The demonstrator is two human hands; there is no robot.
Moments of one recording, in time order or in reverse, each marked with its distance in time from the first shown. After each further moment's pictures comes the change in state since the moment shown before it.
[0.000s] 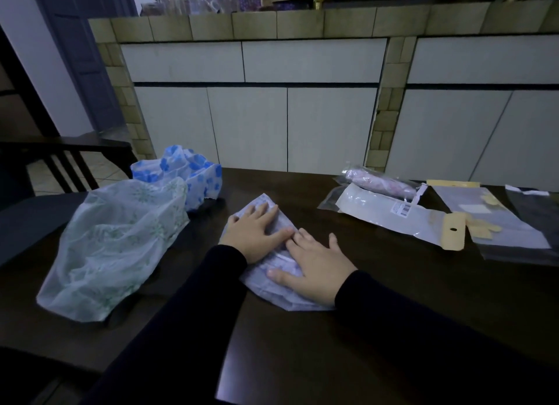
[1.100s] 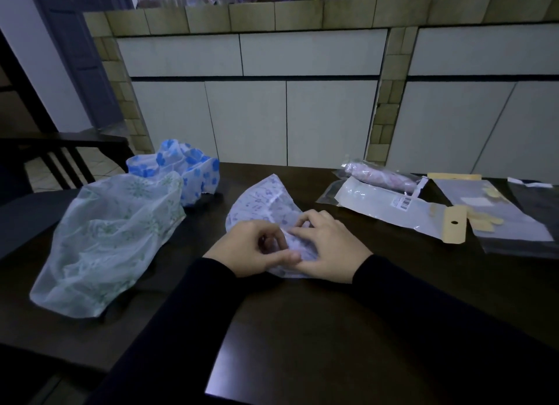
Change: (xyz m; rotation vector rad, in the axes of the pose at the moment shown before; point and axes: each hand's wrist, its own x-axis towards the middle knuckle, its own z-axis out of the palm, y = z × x) left_hand -0.038 -0.003 0.000 -0.422 0.085 0.256; right_hand 0.003 0.031 -0.012 0.082 0.258 -0.145
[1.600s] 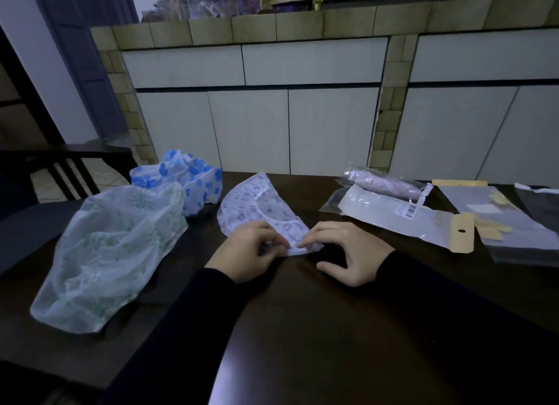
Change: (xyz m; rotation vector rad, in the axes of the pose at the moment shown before) left_hand 0.011 -0.010 0.000 0.088 0.104 0.061; right_hand -0.003 0.040 -0.011 0.222 0.037 -0.238
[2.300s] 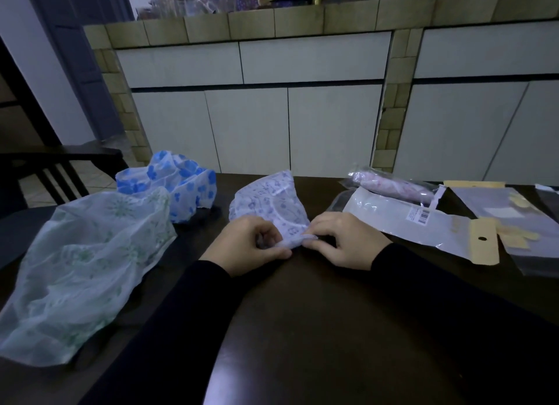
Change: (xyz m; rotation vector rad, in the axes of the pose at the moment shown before) left_hand 0.029 -0.011 -0.006 0.035 -0.025 -0.114; right_hand 0.037 0.026 0.007 -0.119 0.097 0.037
